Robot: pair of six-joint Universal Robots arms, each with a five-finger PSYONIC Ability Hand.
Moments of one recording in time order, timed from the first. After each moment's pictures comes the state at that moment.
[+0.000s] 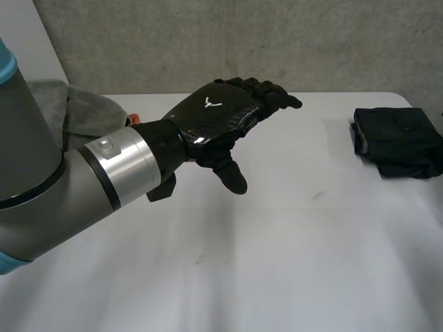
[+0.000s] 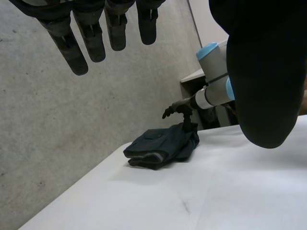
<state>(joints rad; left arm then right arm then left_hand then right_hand) 4.14 -1.79 -1.32 3.07 -0.99 3.24 1.37 -0.24 0.12 0.32 1.47 3.10 0.19 0.21 0.21 0.20 0.04 0.22 0.22 0.23 0.24 0.06</state>
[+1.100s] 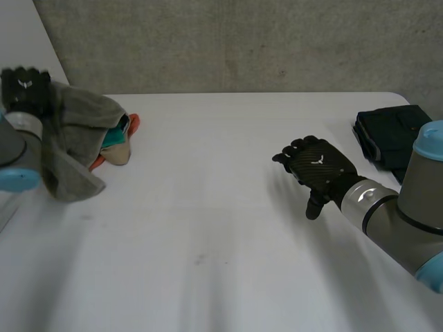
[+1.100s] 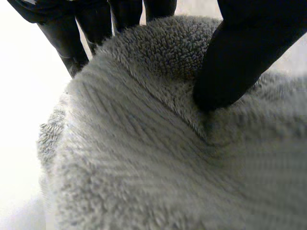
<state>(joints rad) 4.73 -2.45 -0.94 3.64 -1.50 3.56 1.91 -1.21 1.62 -0.09 1.24 2.57 1.09 1.18 1.15 1.19 0.92 0.22 0.21 0.21 0.21 0.04</state>
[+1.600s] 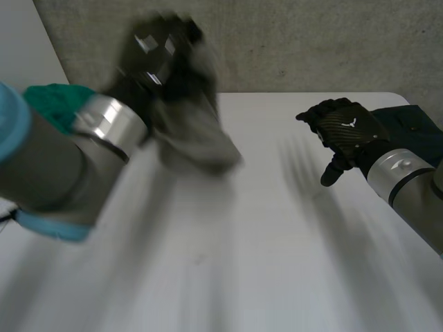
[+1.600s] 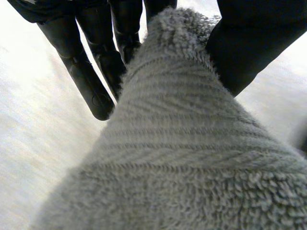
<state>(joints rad) 4.15 -1.83 -1.47 3.61 -1.41 3.12 1.84 -1.33 1.59 -0.11 1.27 2.73 1.12 1.20 1.19 1.20 0.95 0.22 0.21 0.21 0.21 0.04</state>
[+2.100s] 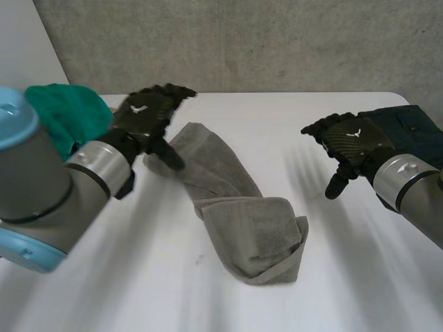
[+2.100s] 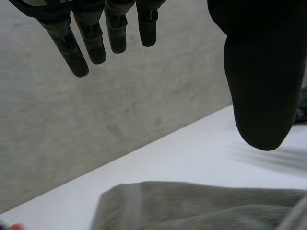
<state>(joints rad) 4.27 -1.83 -1.52 3.31 -1.40 3.15 1.83 -1.32 1.57 0.03 1.27 2.74 0.21 0.23 0.23 0.23 0.05 0.22 0.21 0.21 0.21 0.04</state>
